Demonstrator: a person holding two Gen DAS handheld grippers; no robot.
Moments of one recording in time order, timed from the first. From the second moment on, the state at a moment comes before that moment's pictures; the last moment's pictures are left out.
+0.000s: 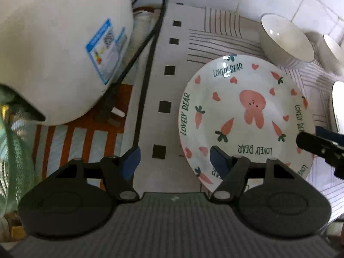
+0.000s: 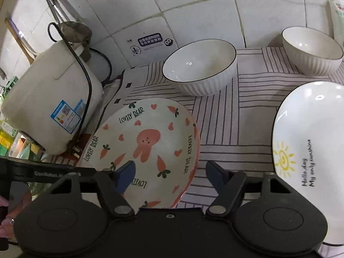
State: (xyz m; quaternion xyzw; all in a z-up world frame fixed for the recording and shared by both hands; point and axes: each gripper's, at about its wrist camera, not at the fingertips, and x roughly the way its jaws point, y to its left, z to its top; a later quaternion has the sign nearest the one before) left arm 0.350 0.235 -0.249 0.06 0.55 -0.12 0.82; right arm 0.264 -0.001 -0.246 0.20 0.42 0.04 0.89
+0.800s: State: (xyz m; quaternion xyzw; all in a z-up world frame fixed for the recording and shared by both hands) left arm 0.354 0.221 -0.241 0.12 0.58 -0.19 0.79; right arm 0.247 -0.002 -0.250 0.24 0.44 0.03 0.86
